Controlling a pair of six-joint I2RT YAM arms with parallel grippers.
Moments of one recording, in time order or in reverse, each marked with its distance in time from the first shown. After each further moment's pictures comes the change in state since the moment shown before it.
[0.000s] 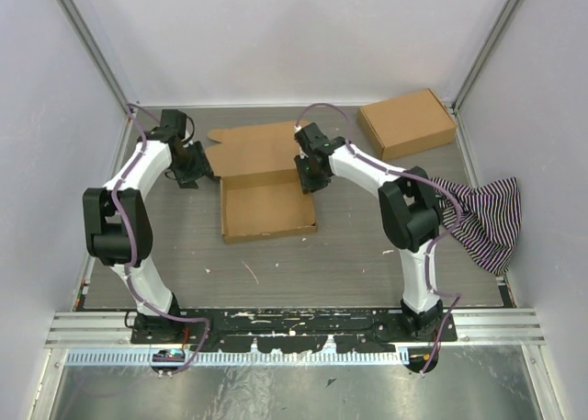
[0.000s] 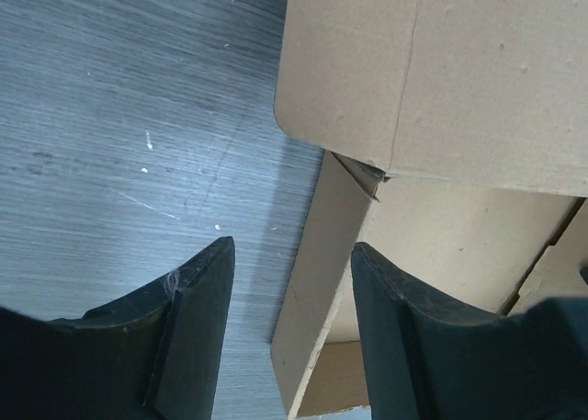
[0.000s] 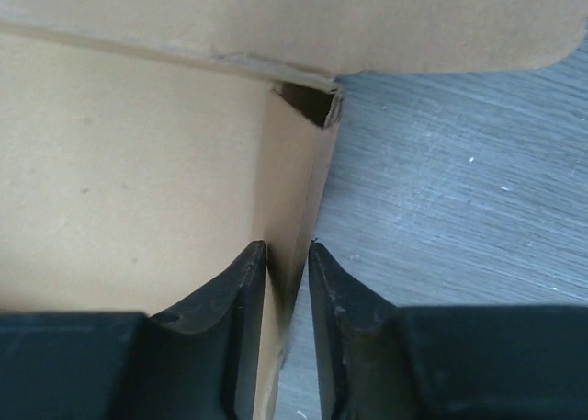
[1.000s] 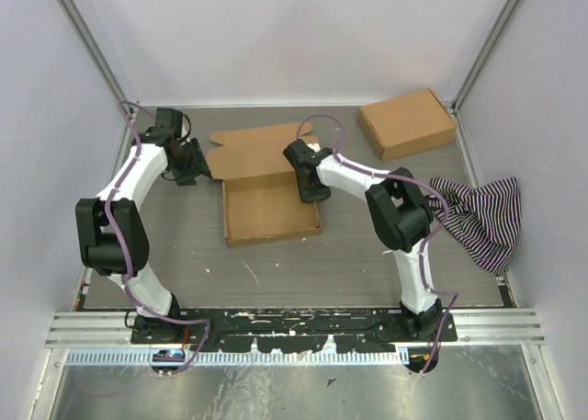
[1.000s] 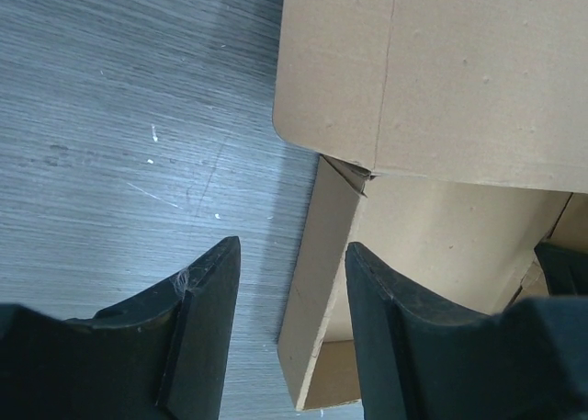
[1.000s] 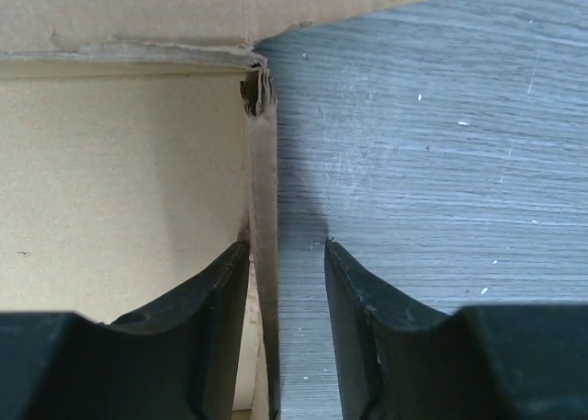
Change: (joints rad) left arm 0.000 -0.091 -0.036 0.015 -0.007 0.011; right arm 0.087 0.074 -0.011 -0.064 0.319 0.148
